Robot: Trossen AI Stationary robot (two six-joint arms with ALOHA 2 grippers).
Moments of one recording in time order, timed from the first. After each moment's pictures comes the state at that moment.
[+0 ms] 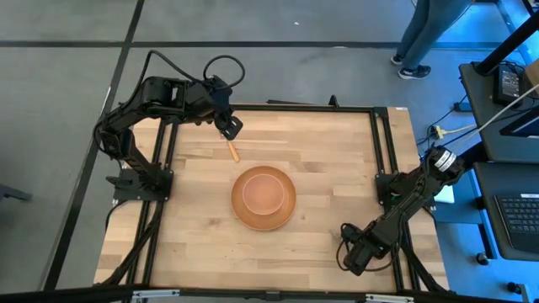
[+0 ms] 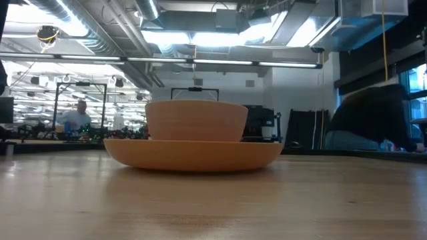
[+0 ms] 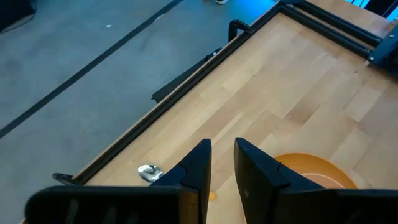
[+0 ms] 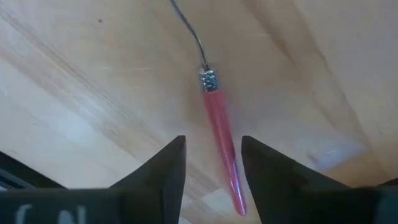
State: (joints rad) left arm 0.10 1.62 2.26 -1.56 -0.52 -0.52; right arm 0.88 1.64 0.87 -0.72 -0.21 1.59
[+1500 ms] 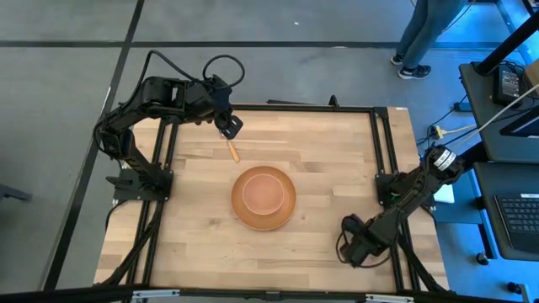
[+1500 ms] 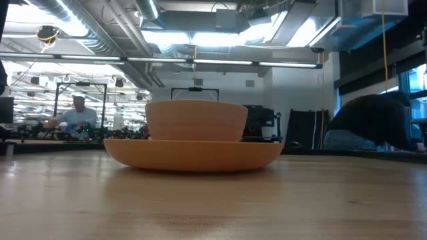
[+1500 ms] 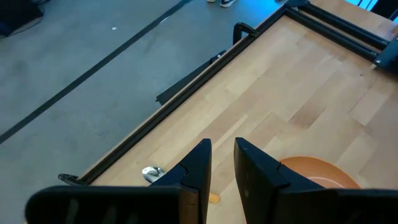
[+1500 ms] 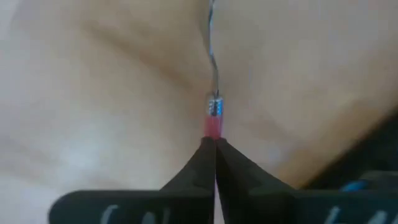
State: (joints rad) left arm 0.10 1.62 2.26 -1.56 -0.54 -0.52; right arm 0.84 1.64 0.91 -0.91 -0.15 1.75
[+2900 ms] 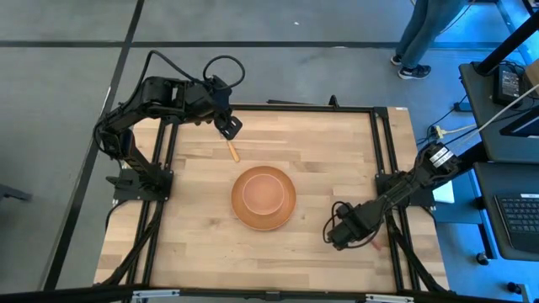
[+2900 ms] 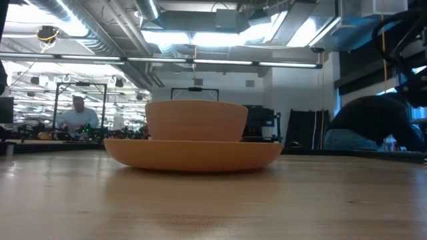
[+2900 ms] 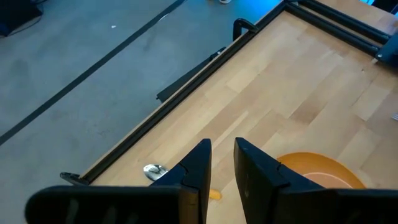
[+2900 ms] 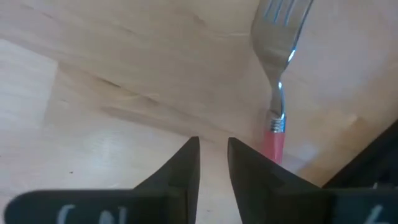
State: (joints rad) left arm 0.10 1.62 2.26 -1.57 -0.53 -0.51; right arm 0.64 1.64 0.89 -0.90 -0.21 1.71
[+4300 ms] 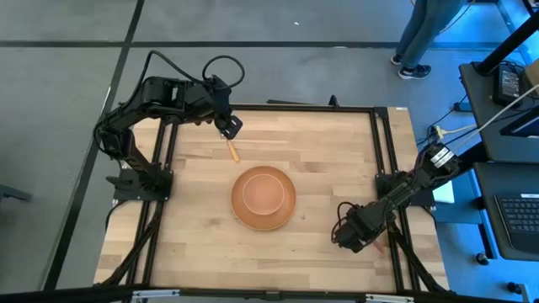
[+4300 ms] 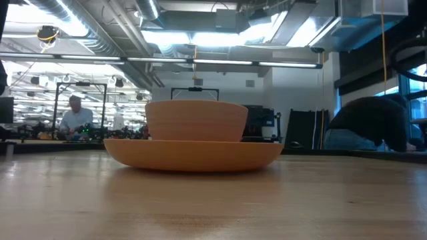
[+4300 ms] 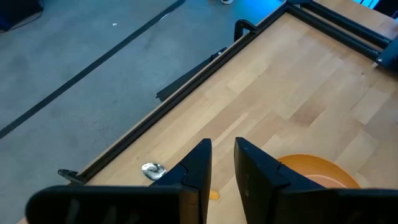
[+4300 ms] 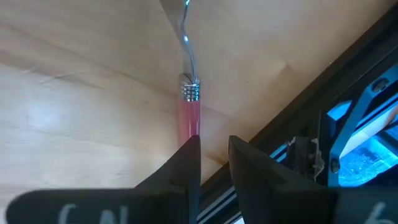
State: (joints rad) left arm 0.10 1.62 2.26 -1.57 -0.53 -0.54; right arm 0.68 1.64 0.83 -1.03 -0.42 1.59
